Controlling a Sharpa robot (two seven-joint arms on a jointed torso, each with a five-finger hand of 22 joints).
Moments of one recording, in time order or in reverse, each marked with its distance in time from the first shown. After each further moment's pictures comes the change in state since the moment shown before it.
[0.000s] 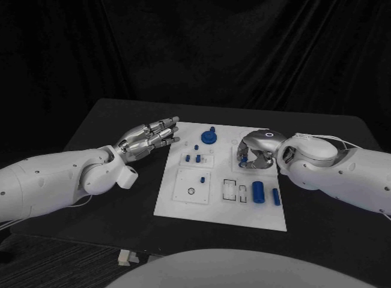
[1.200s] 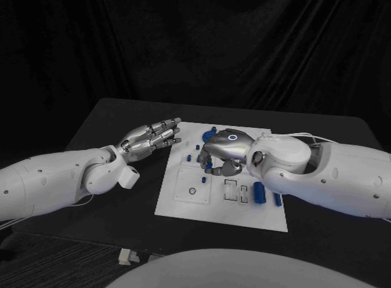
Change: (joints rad) left arm -0.003 0.003 0.000 -0.003 0.000 0.002 -0.009; left_hand 0.000 0.000 0.000 0.000 0.000 0.004 0.004 0.000 0.000 0.000 0.000 0.000 0.000 0.004 0.003 0.000 0.001 0.000 0.000 0.000 0.004 0.001; right arm 0.057 0.105 0.000 0.203 -0.113 0.027 -0.006; right_hand 0.015 0.013 0.022 -0.028 -0.014 0.004 -0.004 0.009 0.022 0.010 0.010 -0.012 0.002 0.000 -0.007 -0.015 -0.016 0.000 -0.007 -0.007 -0.016 0.000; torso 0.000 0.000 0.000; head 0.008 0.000
